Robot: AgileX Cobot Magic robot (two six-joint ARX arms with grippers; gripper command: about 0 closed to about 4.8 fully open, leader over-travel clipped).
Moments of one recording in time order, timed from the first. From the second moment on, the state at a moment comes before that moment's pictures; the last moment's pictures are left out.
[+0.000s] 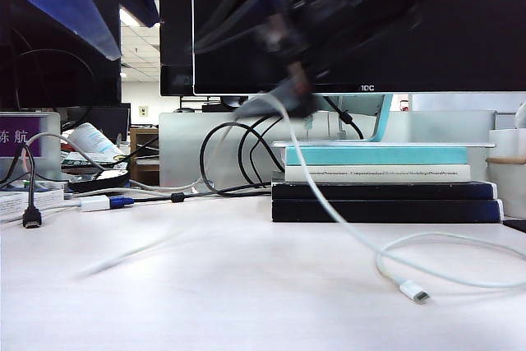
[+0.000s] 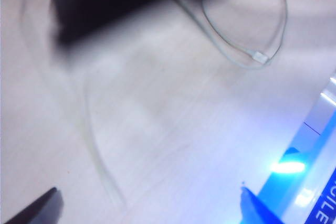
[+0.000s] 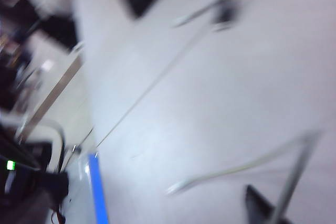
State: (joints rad) left arm -0.63 1.15 1.09 -0.84 0.22 0.21; right arm 0.50 1.75 1.29 -0.21 -0.89 0.24
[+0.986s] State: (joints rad) left arm -0.63 1.17 1.09 -0.76 0.22 0.21; right arm 0.50 1.63 1.43 -0.45 -1.35 0.19
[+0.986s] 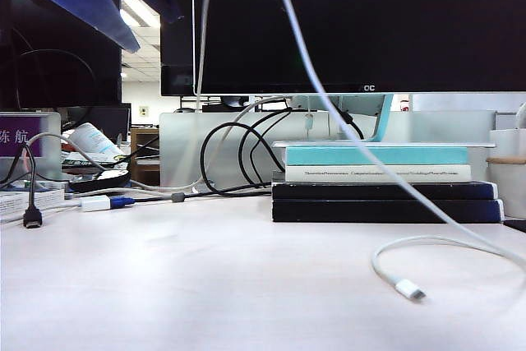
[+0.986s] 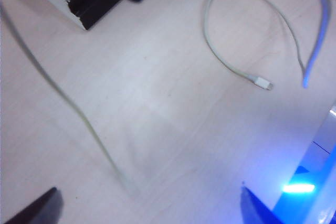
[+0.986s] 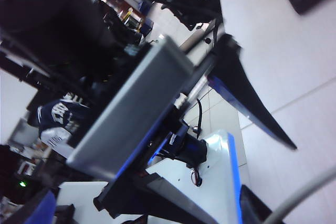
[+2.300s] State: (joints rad) left arm -0.62 1.17 1.09 -0.35 0.31 0.57; right arm 0.58 1.49 1.45 -0.49 -1.48 0.37
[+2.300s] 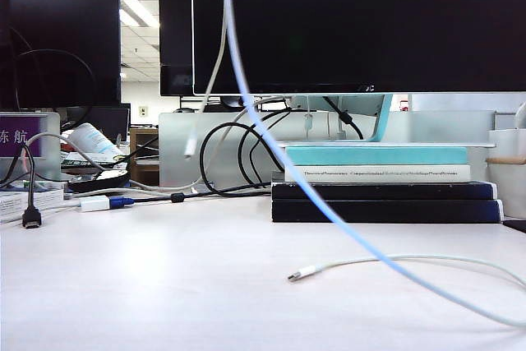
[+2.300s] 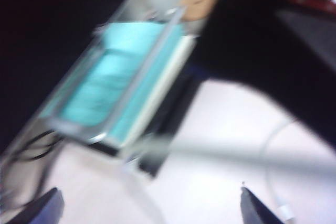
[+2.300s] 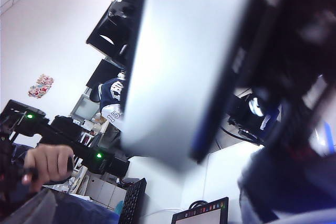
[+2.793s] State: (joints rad) left arm -0.62 1.25 1.09 -0.21 0.25 0.57; right arm 0.58 1.49 1.45 -0.51 -1.51 0.37
